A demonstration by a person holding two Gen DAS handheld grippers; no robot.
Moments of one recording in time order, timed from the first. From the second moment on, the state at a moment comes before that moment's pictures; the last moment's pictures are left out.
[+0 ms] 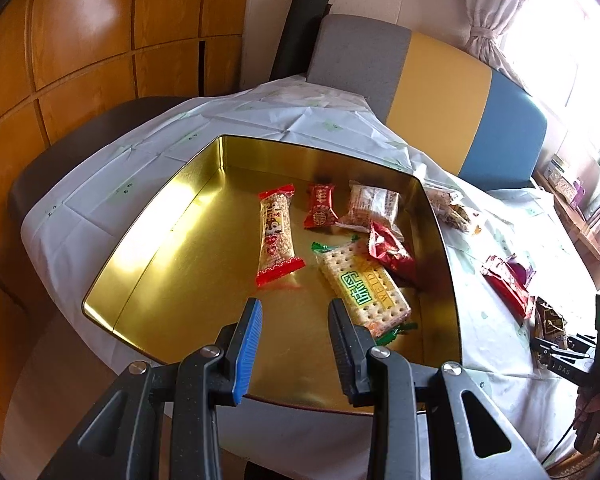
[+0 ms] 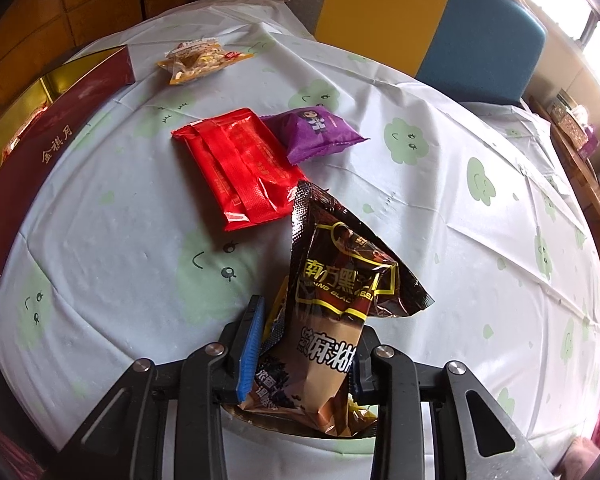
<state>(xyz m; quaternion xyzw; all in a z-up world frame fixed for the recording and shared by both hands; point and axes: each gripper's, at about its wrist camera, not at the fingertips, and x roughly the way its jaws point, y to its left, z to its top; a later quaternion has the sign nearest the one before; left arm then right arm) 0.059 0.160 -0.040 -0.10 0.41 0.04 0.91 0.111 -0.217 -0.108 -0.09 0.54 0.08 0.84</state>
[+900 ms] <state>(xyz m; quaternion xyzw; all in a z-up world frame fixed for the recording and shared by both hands) 0.055 0.192 -0.033 -0.12 0.38 0.08 0.91 0.100 -0.104 -0.030 -0.01 0.48 0.24 0.84</state>
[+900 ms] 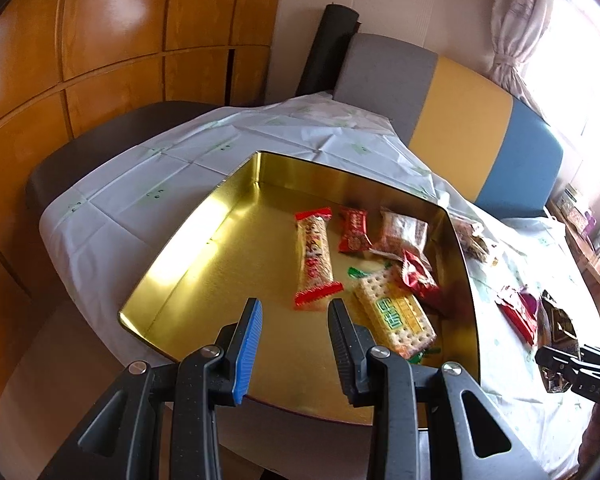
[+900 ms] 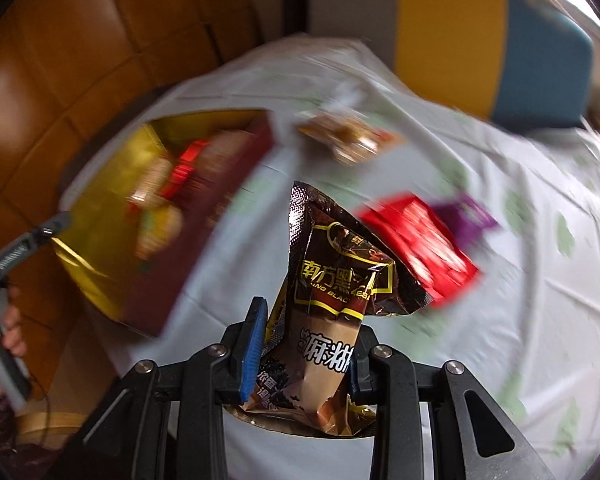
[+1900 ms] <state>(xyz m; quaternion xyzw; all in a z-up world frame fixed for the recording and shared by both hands) 0.057 0.219 -0.040 -0.15 0.39 0.12 0.90 0.111 0.071 -0.055 -0.12 0.50 0.39 0.76</state>
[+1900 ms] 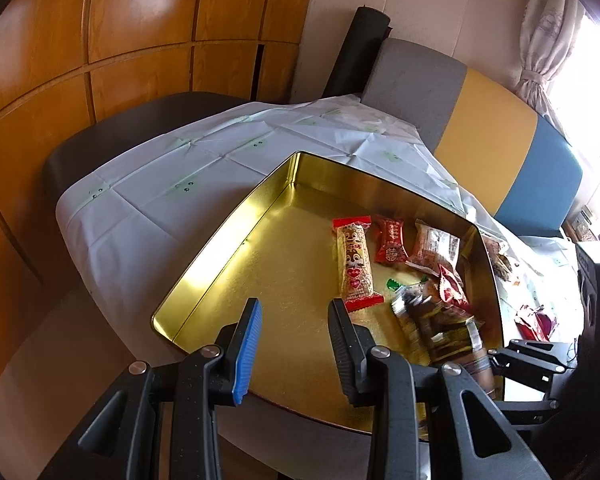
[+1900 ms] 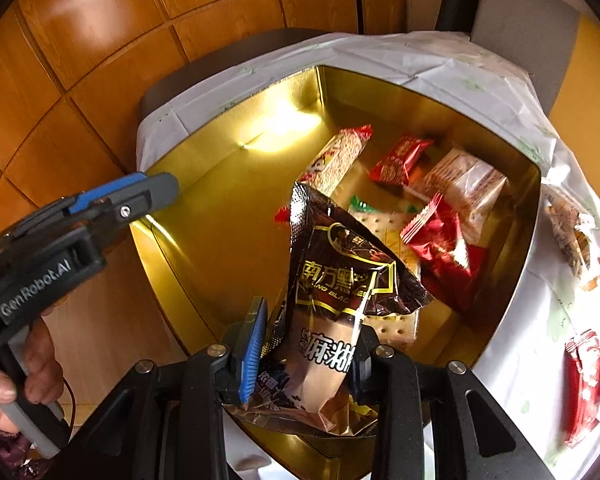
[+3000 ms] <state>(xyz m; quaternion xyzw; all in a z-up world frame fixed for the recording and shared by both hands) 0.054 0.174 -0.024 -0.08 0.38 0.07 0.92 0.111 -0.184 -0.016 0.00 0.46 0.17 0.87</state>
